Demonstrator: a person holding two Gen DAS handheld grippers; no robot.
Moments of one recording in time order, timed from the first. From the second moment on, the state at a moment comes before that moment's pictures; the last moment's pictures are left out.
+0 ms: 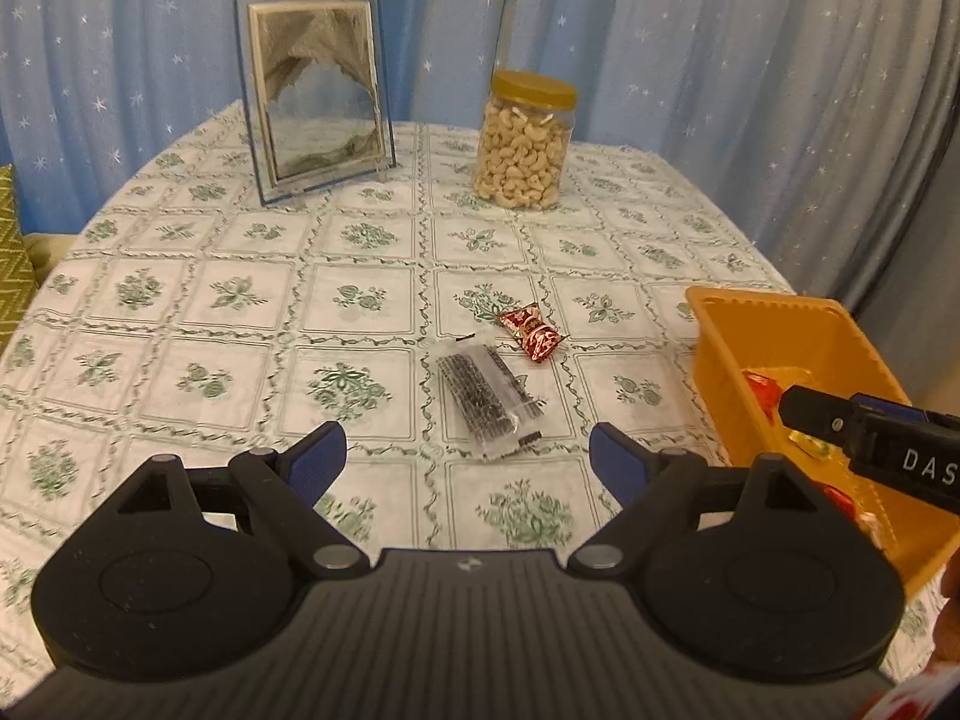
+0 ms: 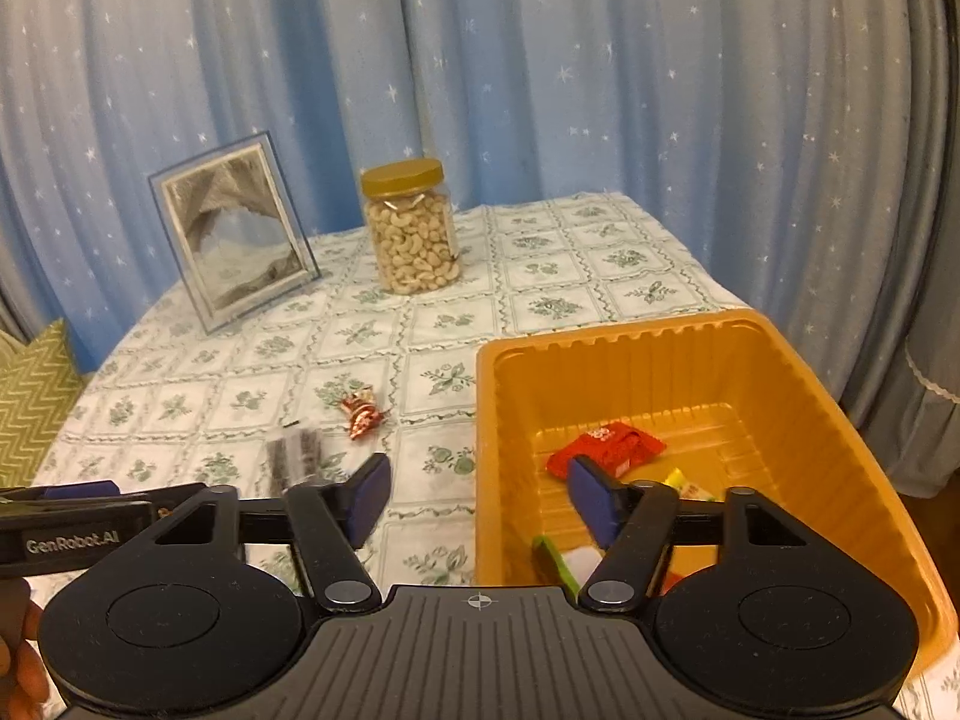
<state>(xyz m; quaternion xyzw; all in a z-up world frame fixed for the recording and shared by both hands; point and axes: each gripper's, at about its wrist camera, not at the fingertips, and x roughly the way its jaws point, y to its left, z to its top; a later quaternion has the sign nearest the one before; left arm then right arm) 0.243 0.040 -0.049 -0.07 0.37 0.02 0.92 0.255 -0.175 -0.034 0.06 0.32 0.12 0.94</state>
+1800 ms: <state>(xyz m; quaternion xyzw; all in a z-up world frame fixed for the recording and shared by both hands) 0.299 0.125 -0.105 -0.01 0.41 -0.02 0.91 0.333 -0.072 -0.070 -0.02 0.33 0.21 0.92</state>
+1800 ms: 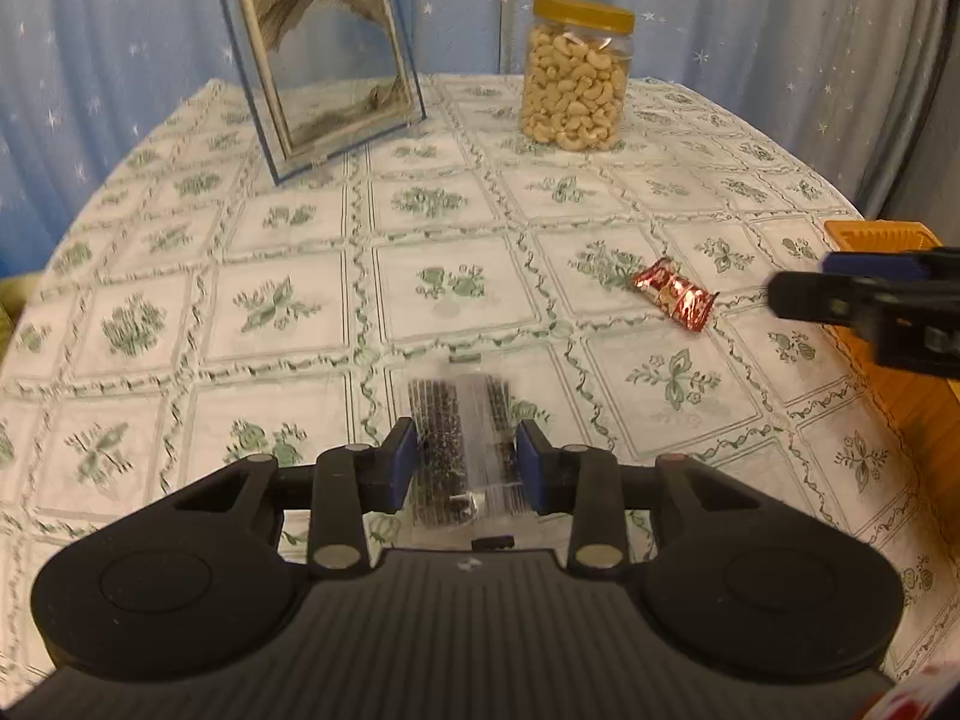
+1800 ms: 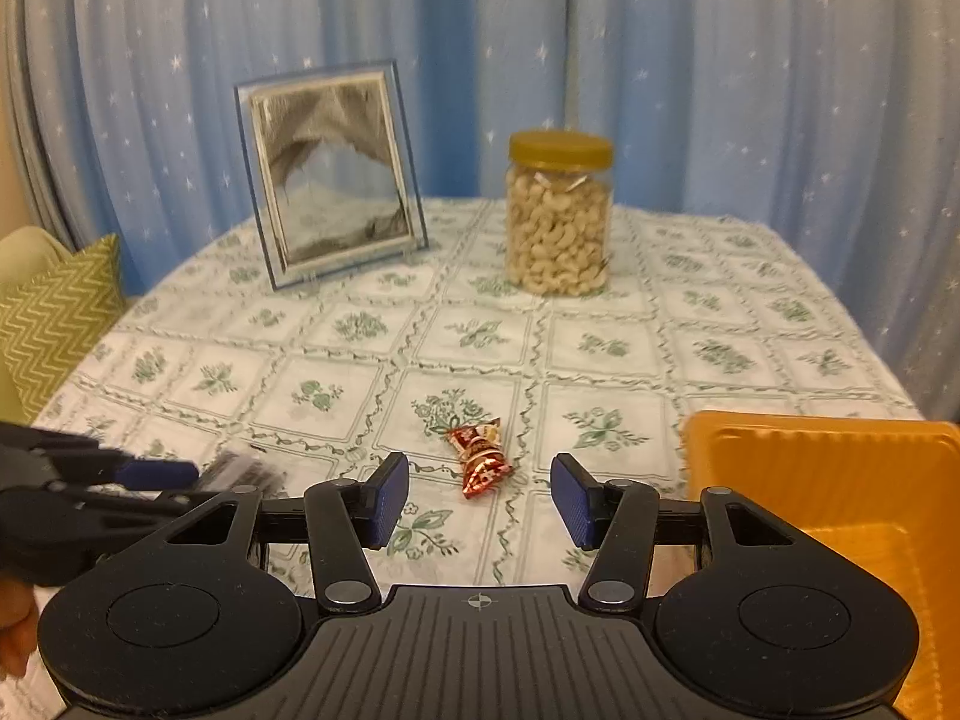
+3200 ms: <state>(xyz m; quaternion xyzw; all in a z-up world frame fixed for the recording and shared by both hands) 0.295 0.122 -0.112 0.01 0.42 -0.03 0.91 0.337 -0.064 -0.101 0.00 0.36 0.18 0.92</state>
